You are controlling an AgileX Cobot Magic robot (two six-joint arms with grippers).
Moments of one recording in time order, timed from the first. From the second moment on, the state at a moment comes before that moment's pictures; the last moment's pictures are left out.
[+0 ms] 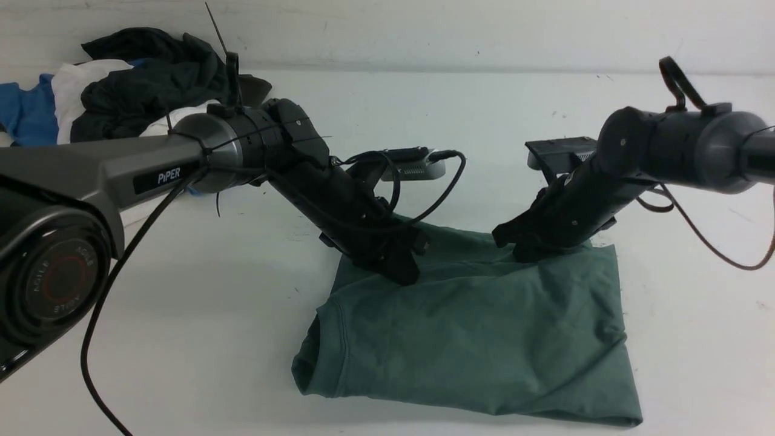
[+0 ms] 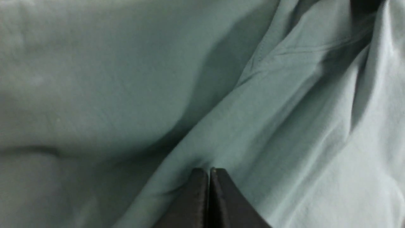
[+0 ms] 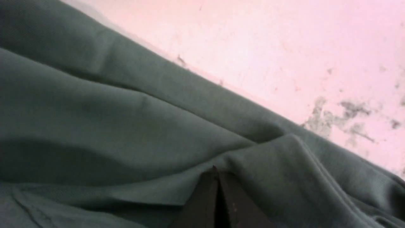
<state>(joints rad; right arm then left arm) 0.26 2.10 -1.48 0.30 0.75 -0.26 -0.37 2.19 -1.64 -0.75 0.95 0.55</state>
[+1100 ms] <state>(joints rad) 0.20 2.04 -1.42 0.19 0.97 -0.21 -0.41 2.17 -1.64 -0.50 1.04 0.40</state>
